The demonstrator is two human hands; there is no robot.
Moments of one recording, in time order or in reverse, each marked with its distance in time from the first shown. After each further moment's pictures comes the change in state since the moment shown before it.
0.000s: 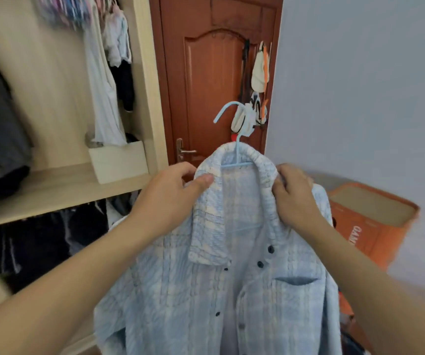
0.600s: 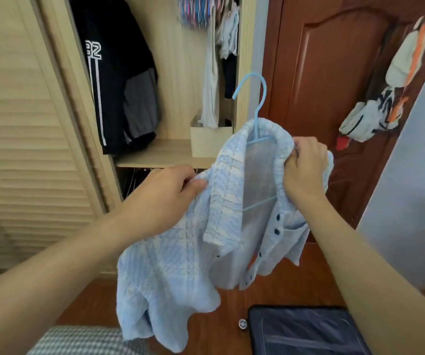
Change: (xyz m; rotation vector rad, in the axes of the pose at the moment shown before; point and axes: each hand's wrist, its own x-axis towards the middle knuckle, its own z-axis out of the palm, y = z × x) left_hand -0.092 0.078 0.014 0.554 0.184 -0.300; right_hand 0.063 0.007 0.044 0.350 -0.029 -0.221
